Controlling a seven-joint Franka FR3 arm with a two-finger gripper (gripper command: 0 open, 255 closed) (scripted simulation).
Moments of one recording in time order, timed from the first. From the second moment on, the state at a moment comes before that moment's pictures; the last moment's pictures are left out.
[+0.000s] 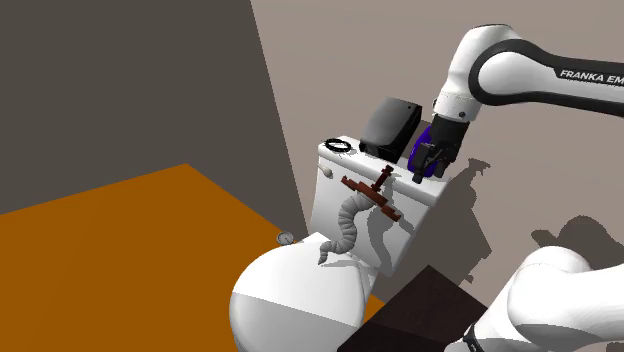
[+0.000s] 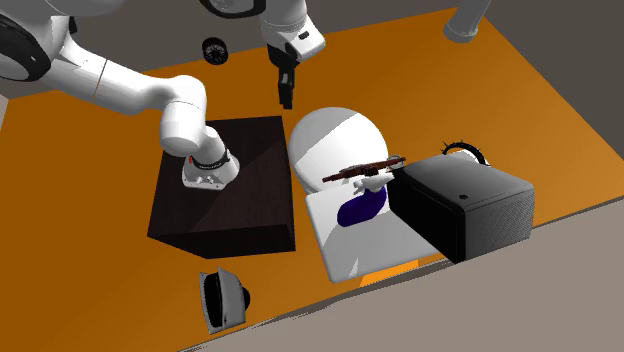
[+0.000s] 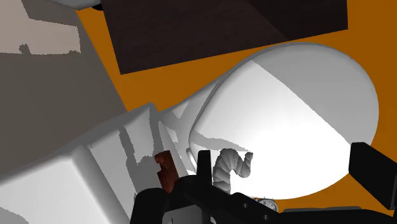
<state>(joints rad) 0.01 -0.78 -0.06 -2.40 -0.03 1.59 0.09</state>
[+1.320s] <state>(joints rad) 0.05 -0.61 -0.59 -2.24 -0.16 1.90 -0.60</state>
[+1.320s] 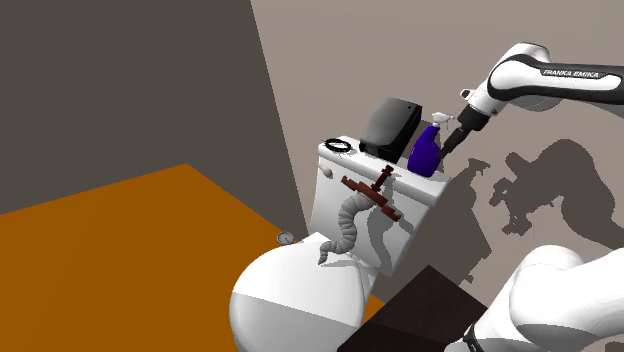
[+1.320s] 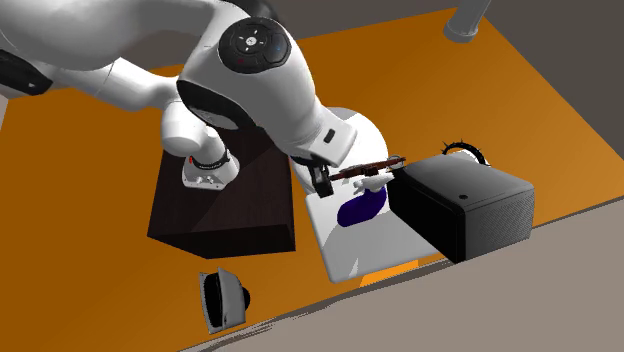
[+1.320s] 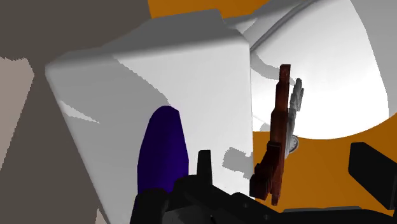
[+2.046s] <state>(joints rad) 0.20 -0.42 -0.88 -2.08 -0.02 2.01 -0.93</state>
